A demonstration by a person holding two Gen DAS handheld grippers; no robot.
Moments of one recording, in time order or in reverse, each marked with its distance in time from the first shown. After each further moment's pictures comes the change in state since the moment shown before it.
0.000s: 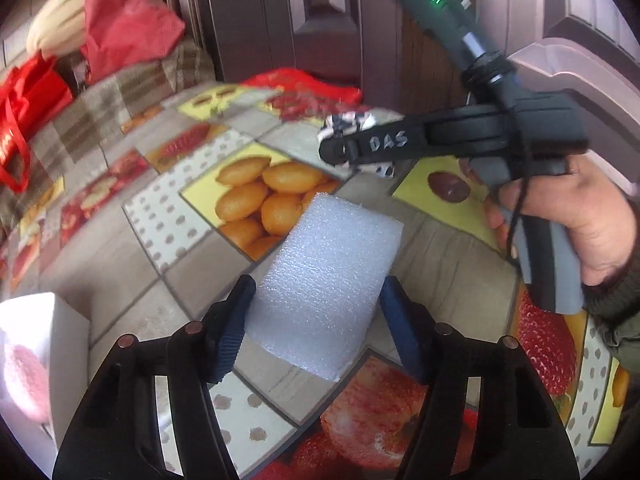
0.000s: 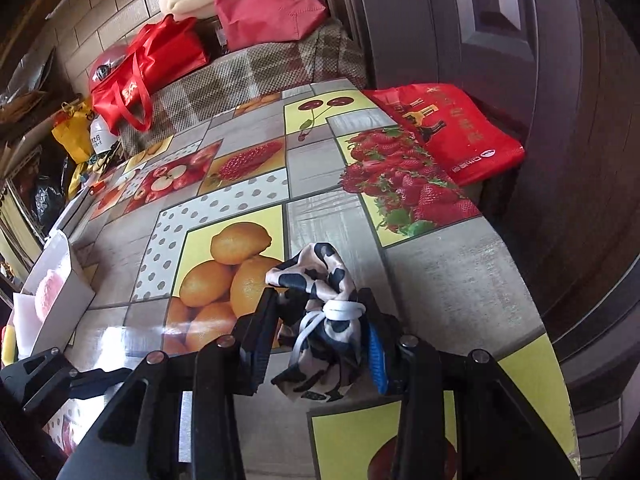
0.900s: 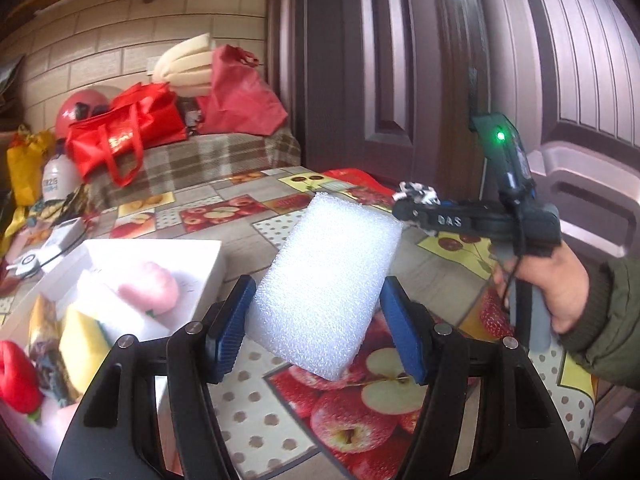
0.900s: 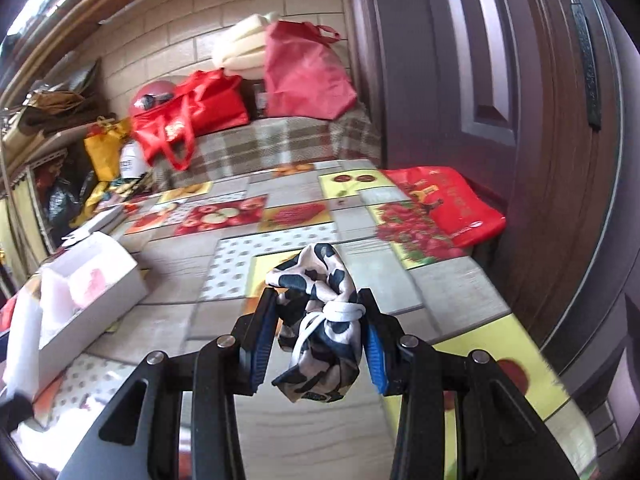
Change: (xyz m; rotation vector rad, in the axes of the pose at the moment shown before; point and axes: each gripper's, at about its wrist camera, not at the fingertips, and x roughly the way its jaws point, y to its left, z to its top) left arm -0.152 0.032 -0.100 -0.216 -0.370 0.162; right arm -0.070 0.066 -0.045 -0.129 -0.269 0.004
